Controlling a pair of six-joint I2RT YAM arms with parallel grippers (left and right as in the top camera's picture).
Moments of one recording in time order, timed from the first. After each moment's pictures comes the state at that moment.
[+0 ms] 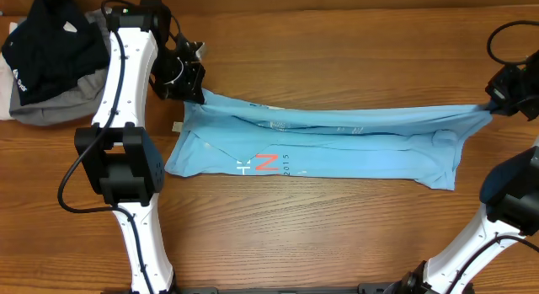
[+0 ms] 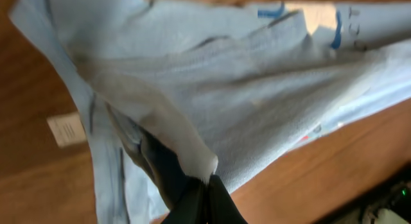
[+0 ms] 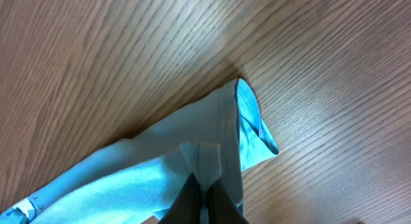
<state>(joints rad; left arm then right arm) -0.01 2.30 2.22 -1.58 0.37 0.19 -0.48 2.13 2.19 -1.64 -0.11 0.33</state>
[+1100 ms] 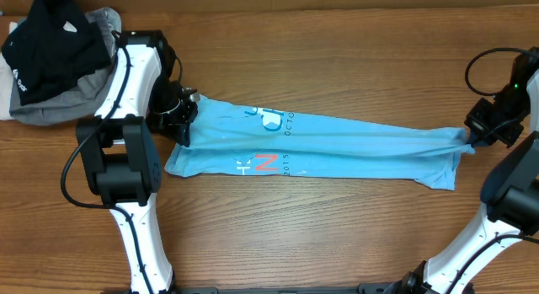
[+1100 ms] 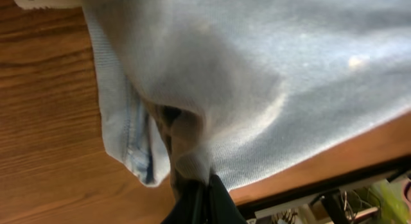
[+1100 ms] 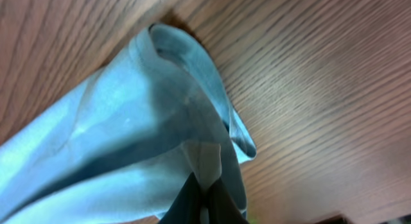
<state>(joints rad) 0.02 2.30 1.95 -1.64 0.18 0.17 -0.48 2.13 1.86 -1.50 -0.04 0.28</state>
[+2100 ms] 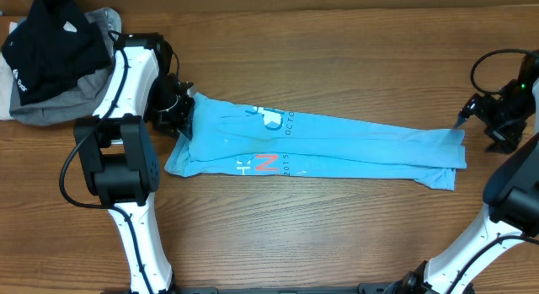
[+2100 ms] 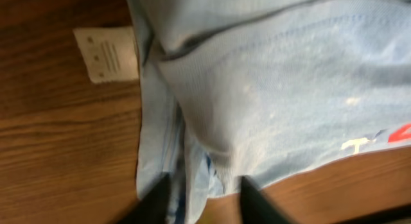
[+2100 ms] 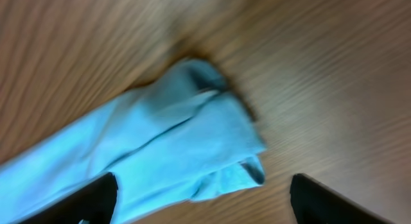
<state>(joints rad) 0.02 2.30 1.94 -1.50 0.15 0.15 -0.50 2.13 1.86 -1.43 -0.14 0.19</state>
